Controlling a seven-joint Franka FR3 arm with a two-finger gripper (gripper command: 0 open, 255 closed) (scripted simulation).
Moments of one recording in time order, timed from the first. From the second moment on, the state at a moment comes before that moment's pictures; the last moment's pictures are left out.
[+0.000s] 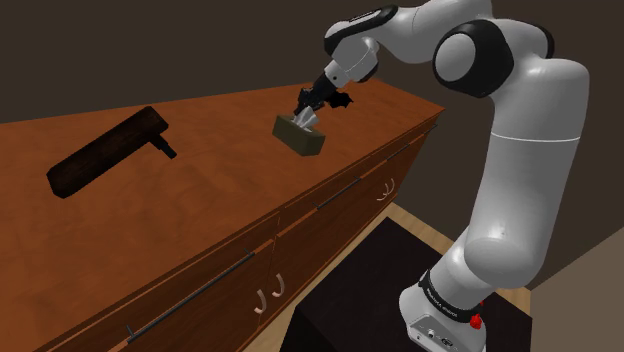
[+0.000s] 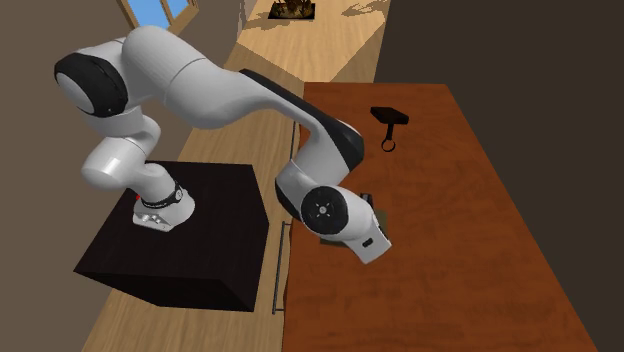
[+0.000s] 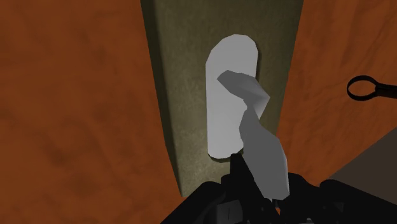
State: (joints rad) arm -0.06 0.40 -0.35 -1.71 0.83 2.15 -0.60
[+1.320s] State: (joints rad) arm -0.05 0.32 -0.38 -1.57 0.73 1.98 -0.45
